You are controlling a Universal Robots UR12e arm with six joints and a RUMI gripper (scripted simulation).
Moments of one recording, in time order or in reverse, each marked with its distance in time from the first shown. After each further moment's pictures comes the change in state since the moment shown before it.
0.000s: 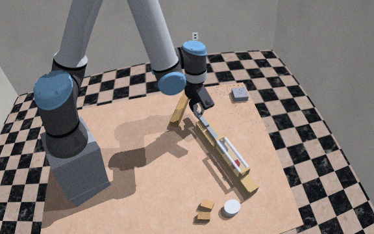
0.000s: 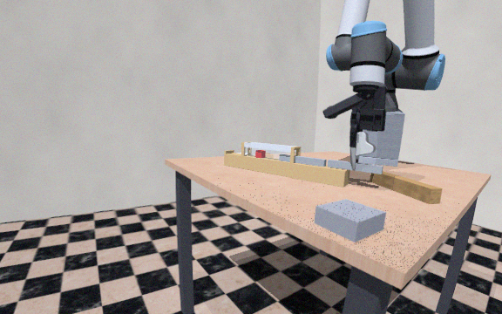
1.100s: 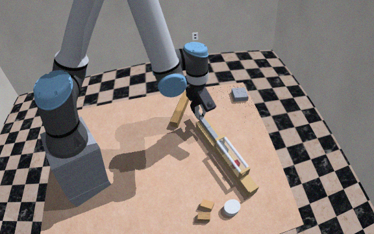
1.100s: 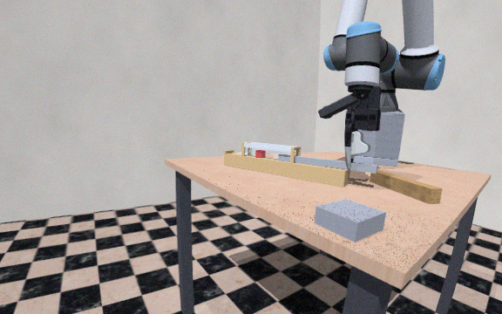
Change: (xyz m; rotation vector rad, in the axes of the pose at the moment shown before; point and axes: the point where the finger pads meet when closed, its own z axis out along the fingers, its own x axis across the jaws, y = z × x) arm 0.000 -0.014 0.000 0.000 0.000 0.000
